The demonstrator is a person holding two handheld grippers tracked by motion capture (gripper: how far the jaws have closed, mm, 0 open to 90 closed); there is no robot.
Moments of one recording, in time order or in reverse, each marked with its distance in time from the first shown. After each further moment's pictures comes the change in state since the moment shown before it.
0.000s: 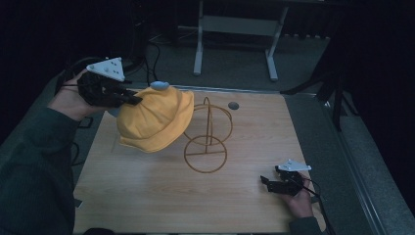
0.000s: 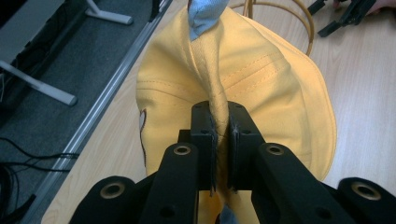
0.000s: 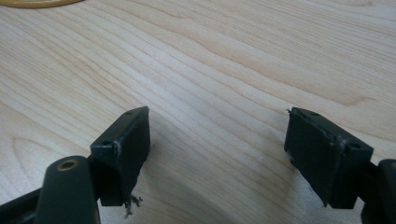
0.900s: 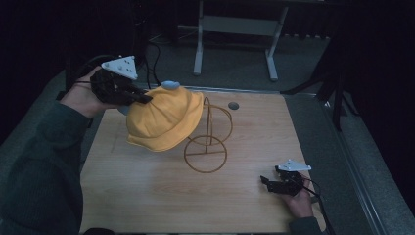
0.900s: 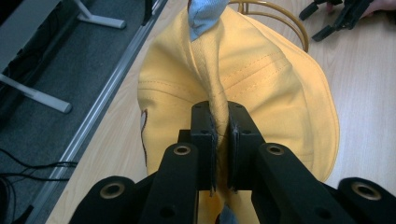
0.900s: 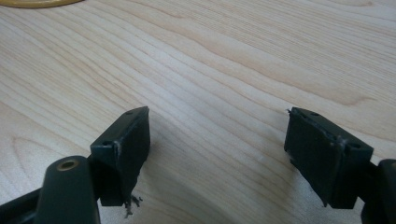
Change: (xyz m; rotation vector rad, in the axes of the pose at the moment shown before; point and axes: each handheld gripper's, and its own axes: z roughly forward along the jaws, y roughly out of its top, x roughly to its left) left arm -0.002 0.018 0.013 0.007 -0.021 0.030; right arm 0.000 0.000 0.000 0.000 0.000 0.000
